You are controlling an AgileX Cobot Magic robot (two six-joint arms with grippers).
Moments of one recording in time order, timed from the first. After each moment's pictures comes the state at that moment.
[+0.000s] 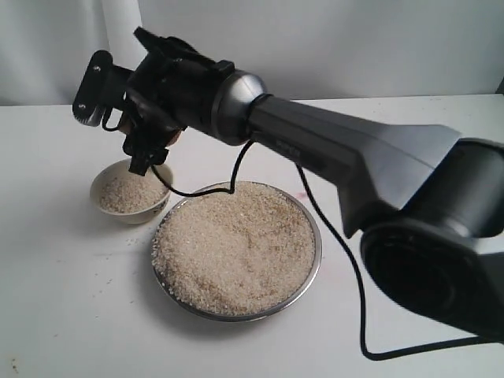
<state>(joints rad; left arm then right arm) 0.01 0.00 0.00 0.02 0.27 -0.25 0.84 2.44 -2.25 -0.50 0.76 -0.26</state>
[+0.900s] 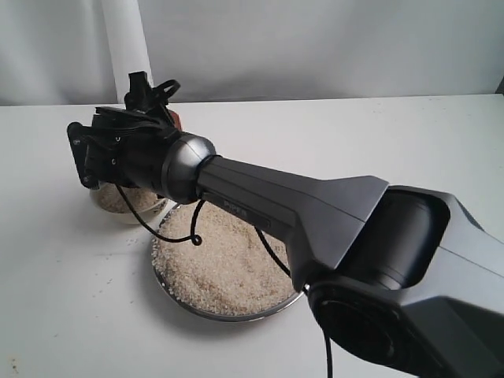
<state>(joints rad) 0.01 0.00 0.00 0.02 0.27 -0.25 0.95 2.56 -2.32 -0.93 0.90 -0.42</state>
